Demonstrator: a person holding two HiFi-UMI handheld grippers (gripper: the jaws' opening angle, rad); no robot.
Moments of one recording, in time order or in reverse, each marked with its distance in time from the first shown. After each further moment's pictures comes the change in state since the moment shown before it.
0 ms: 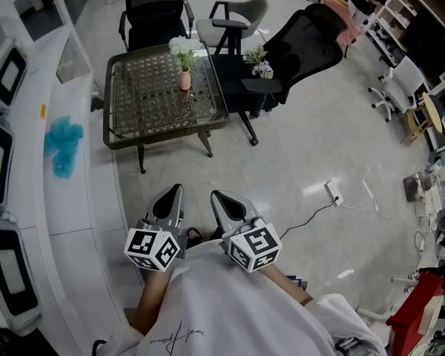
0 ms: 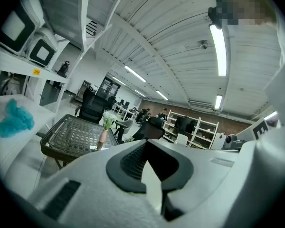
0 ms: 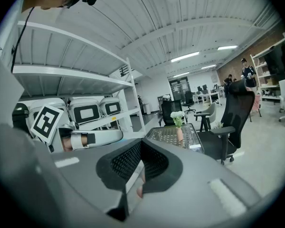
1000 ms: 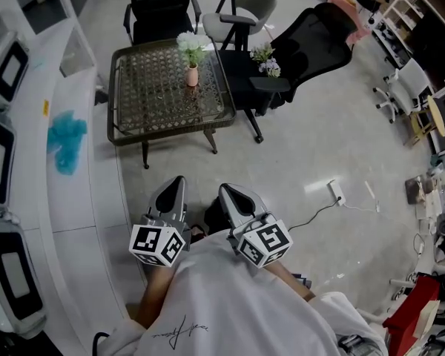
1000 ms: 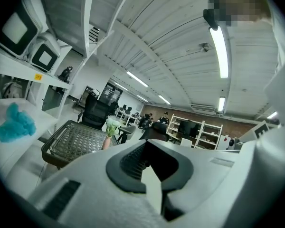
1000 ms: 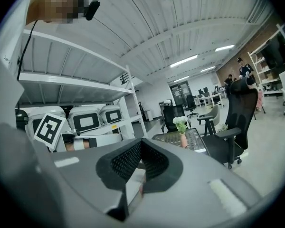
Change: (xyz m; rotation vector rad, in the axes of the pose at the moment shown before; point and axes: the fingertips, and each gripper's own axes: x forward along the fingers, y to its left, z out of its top) left arm 0.014 0.025 0.024 0.011 -0.076 0.038; right arm 0.023 -0.009 0.021 0.034 -0.089 0.048
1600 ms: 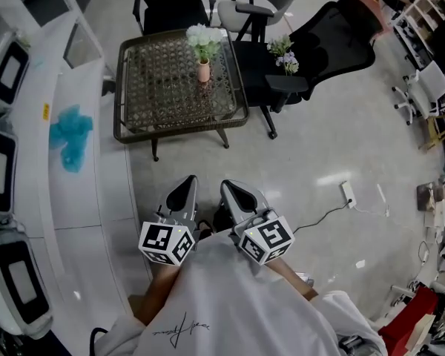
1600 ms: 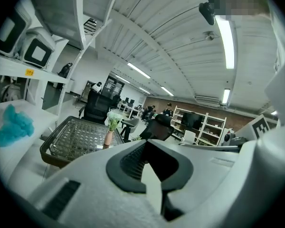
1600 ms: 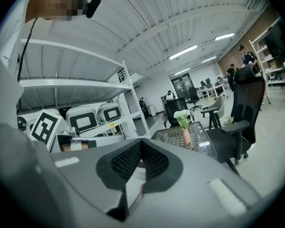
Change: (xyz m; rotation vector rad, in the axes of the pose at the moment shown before) left arm 0.059 0.016 -0.013 0.019 0.110 0.046; right arm 0.055 -0.041 -0.003 0.061 0.064 0.048
